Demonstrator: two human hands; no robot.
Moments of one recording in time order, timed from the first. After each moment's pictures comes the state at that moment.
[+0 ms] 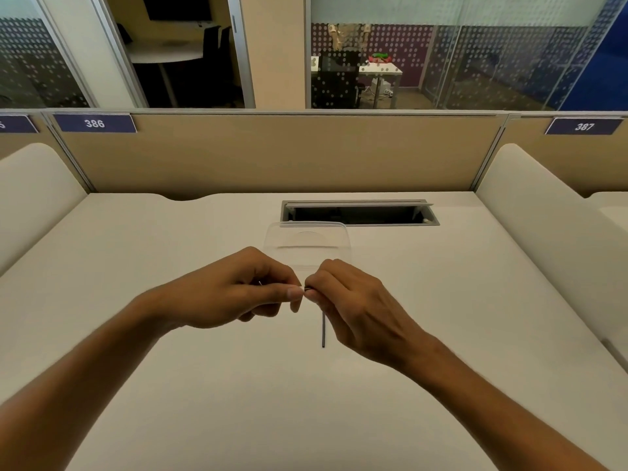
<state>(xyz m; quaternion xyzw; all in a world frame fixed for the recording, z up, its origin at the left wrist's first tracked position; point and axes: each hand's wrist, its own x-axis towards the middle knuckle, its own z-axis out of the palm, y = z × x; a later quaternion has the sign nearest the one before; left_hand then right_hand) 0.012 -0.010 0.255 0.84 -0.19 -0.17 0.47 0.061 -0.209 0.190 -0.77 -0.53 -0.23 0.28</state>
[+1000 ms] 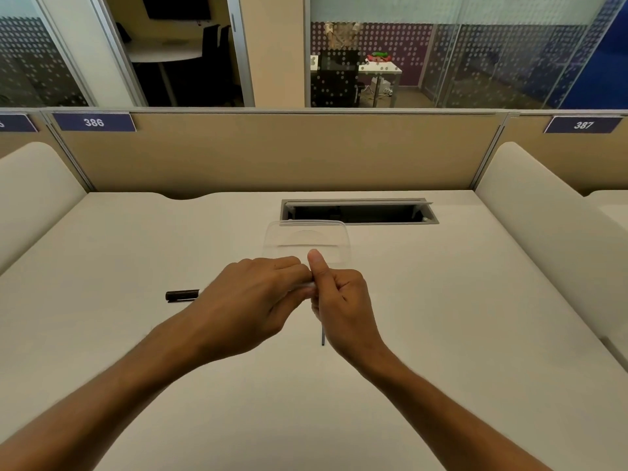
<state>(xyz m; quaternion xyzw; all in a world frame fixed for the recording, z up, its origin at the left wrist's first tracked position) -0.004 -0.039 0.239 0.96 -0.20 0.08 0.18 0.038 -0.173 0.184 -0.70 -0.20 0.01 0.69</state>
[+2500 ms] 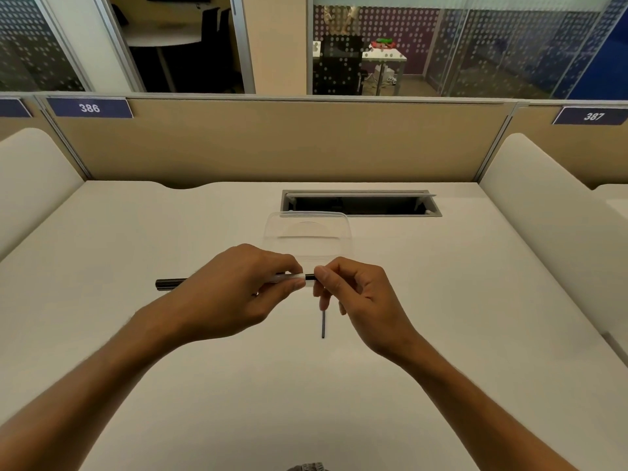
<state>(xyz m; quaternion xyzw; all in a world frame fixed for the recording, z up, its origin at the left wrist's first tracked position) 0.004 -0.022 0.241 0.95 -0.19 0.04 0.22 0.055 -0.209 0.177 -0.73 -0.29 0.06 0.61</state>
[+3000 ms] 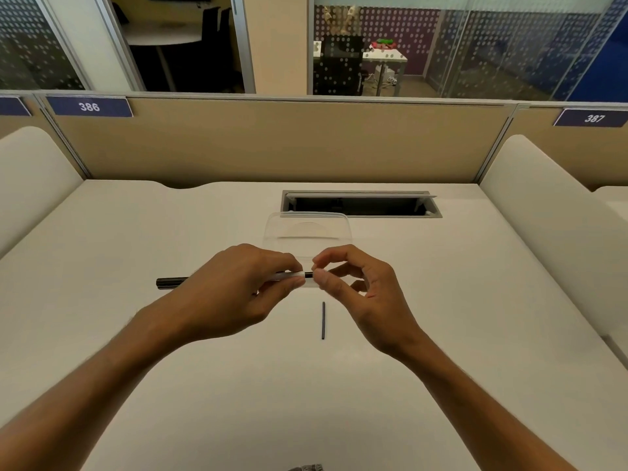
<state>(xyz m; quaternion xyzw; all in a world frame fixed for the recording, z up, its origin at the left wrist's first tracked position) 0.007 -0.019 0.236 0.96 -0.18 0.05 0.22 0.058 -0.210 0.184 -0.75 -0.29 0.02 0.59</state>
